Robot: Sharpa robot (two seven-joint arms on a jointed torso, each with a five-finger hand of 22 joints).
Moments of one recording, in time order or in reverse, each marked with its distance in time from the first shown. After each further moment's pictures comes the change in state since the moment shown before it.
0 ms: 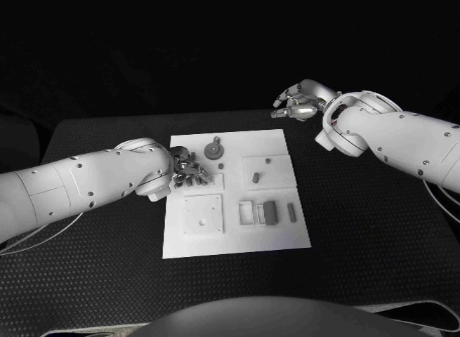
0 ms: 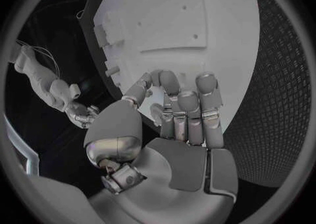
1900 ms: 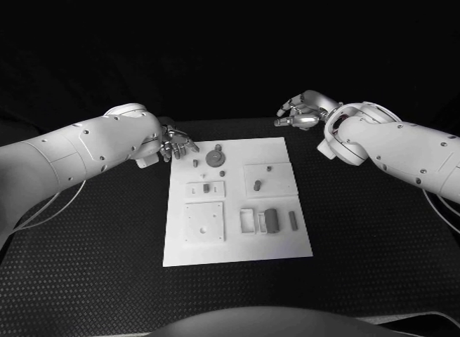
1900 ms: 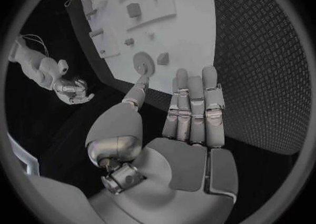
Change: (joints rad) left arm 0.079 0.137 0.053 -0.383 -0.056 0.162 0.081; left_hand -0.058 0.058 -0.068 0.004 -0.053 -0.189 0.107 -0.128 -0.112 -0.190 0.114 -0.218 -0.092 -0.199 0.108 -0.208 -0.070 0.004 -0.183 0.100 -0.237 -0.113; right arm -0.005 0.017 0.000 -0.044 0.011 0.001 0.007; right_hand 0.000 0.000 0.000 0.006 0.000 0.000 0.000 0.000 -0.002 0.000 0.000 0.004 -0.002 0.000 0.000 0.000 -0.001 0.000 0.000 0.000 0.000 0.000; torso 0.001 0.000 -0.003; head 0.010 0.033
